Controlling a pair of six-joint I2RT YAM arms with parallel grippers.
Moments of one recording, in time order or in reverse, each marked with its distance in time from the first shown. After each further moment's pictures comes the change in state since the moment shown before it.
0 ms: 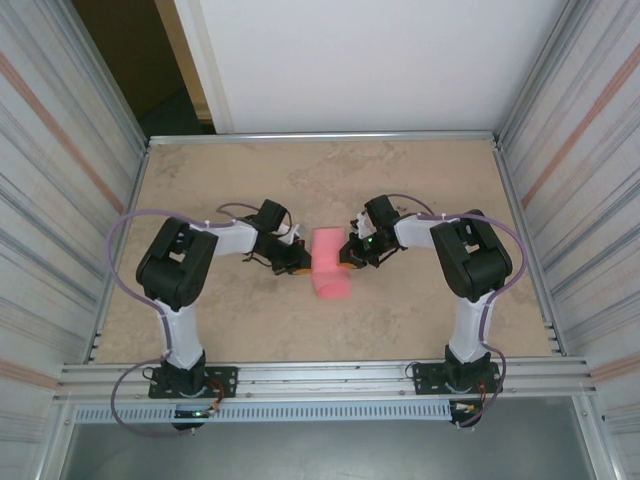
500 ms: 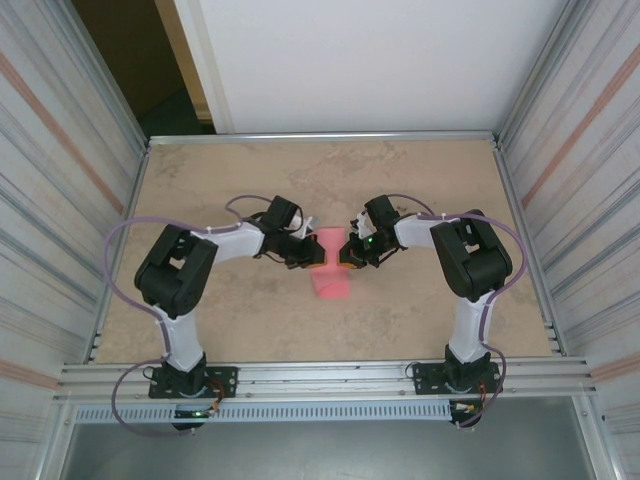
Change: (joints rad) left arm -0.099 -0.027 0.042 0.124 0.008 -0.058; right arm -0.003 0.001 0.000 0.000 -0.003 0.000
